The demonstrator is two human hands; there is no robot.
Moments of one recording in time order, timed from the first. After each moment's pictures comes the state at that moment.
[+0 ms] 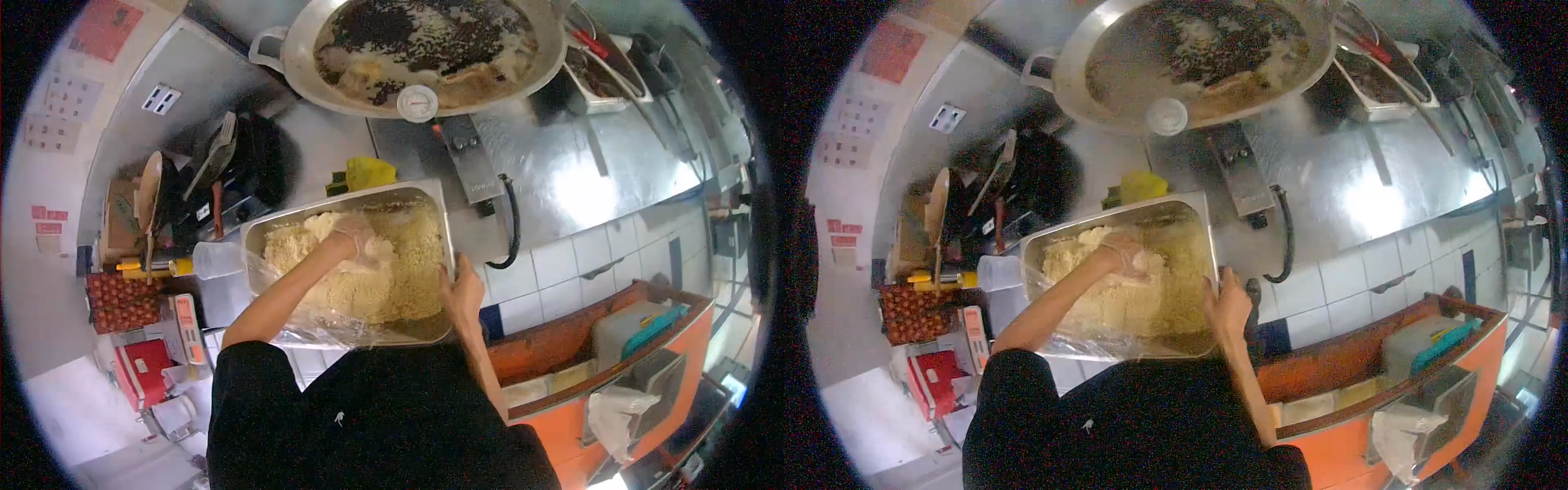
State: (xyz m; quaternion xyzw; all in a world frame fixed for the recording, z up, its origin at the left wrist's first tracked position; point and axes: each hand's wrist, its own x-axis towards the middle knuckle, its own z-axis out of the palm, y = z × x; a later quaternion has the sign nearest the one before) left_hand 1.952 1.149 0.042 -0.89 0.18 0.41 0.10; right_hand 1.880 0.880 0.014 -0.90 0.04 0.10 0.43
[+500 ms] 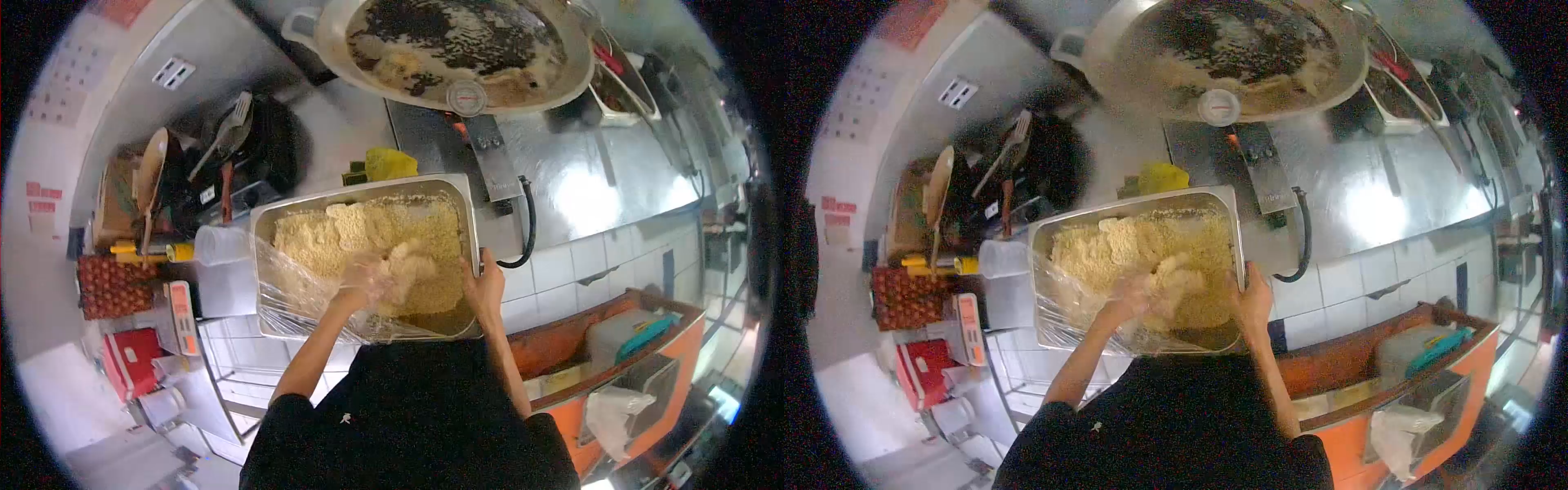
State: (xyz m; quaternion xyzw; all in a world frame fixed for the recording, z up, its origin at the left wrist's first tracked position) left_hand 1.815 1.161 0.000 -0.95 -0.03 0.19 -0.23; right_hand 1.874 0.882 0.009 -0.89 -0.01 0.03 0.45
